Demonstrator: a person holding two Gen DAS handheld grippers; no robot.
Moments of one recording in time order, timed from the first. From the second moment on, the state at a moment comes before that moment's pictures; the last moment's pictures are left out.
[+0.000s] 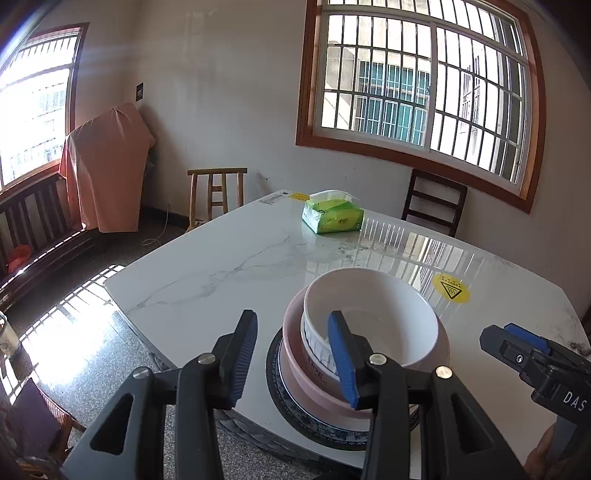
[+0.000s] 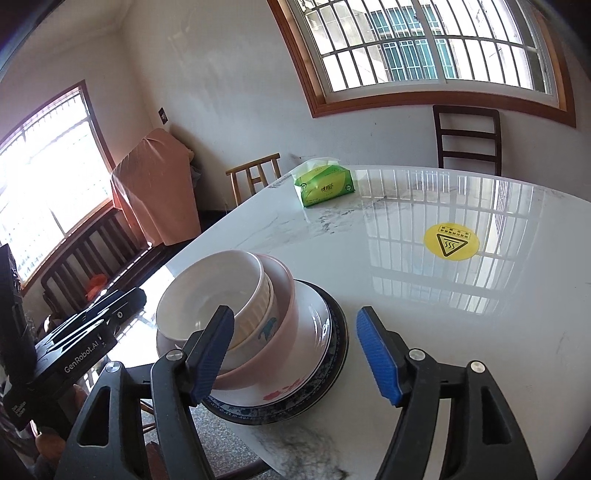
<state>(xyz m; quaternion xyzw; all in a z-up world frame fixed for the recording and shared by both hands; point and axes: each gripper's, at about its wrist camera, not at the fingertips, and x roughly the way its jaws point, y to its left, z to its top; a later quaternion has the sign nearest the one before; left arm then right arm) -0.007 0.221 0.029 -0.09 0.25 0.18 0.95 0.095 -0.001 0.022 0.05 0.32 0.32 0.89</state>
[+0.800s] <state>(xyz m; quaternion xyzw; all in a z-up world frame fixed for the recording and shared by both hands) -0.067 0.126 0.057 -0.05 0.19 0.13 0.97 0.021 -0.049 0.020 0.04 0.23 0.32 0.92</state>
